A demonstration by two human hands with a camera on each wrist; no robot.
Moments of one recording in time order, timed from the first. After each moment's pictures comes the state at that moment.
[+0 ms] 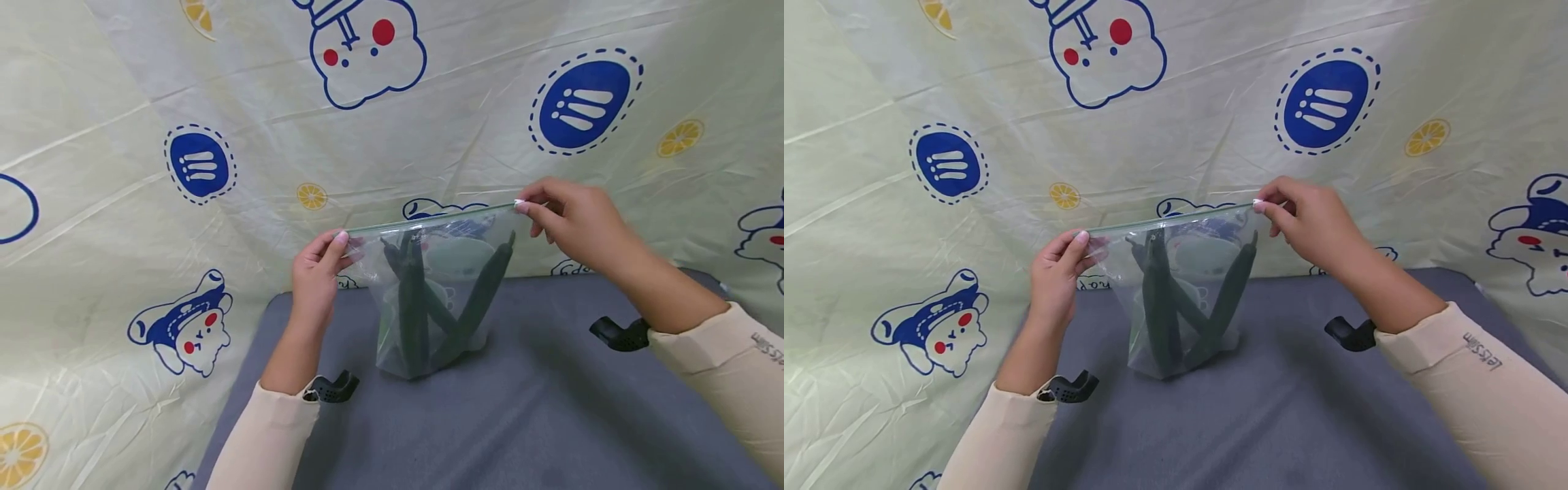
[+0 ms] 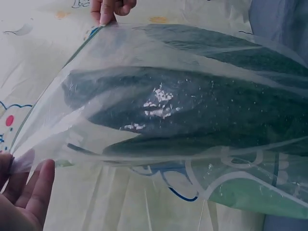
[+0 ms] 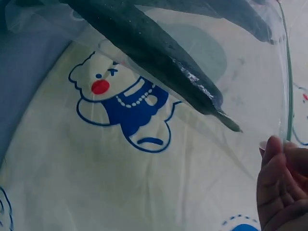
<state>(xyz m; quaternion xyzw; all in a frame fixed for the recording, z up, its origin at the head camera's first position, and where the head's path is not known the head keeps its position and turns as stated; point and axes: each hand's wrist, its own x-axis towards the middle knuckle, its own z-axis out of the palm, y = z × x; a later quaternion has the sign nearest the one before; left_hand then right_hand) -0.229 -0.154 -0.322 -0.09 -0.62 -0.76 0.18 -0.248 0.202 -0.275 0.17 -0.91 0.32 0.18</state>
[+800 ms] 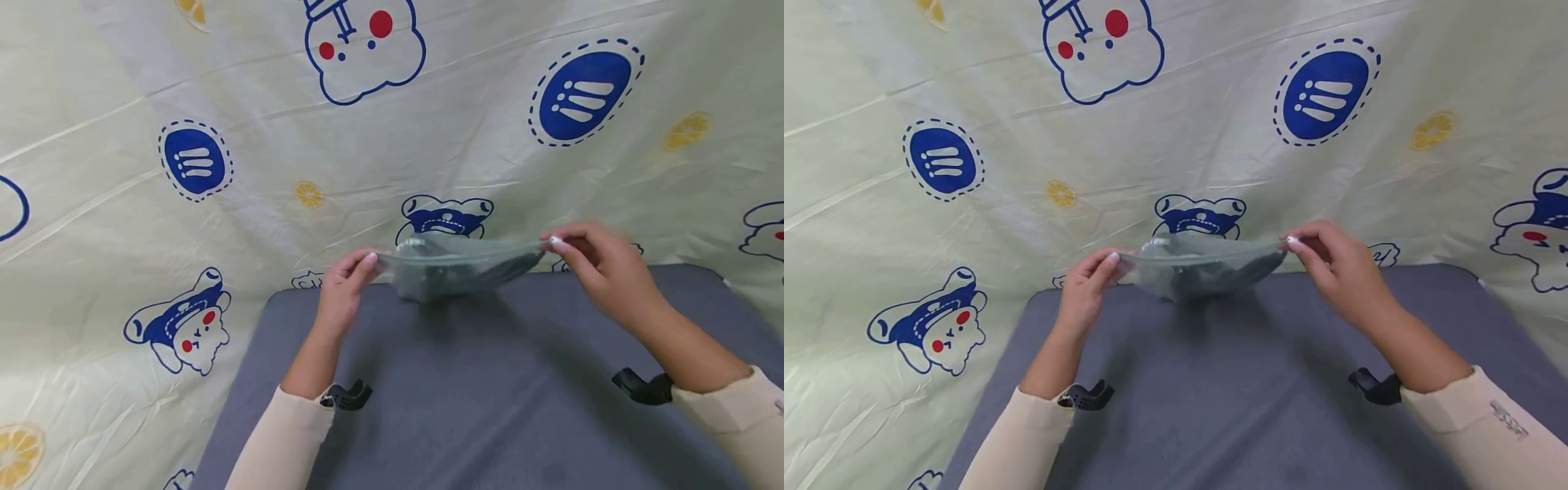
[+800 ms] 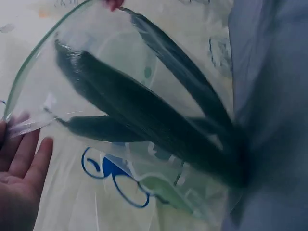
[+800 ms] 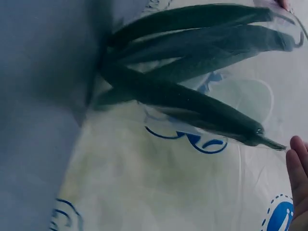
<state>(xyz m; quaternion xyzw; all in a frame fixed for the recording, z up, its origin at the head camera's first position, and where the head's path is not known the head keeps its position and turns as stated) -0.234 -0.140 -0.362 -0.16 -0.65 -0.74 0.10 -0.214 0.229 -0.346 0.23 -0.85 0.40 0.26</state>
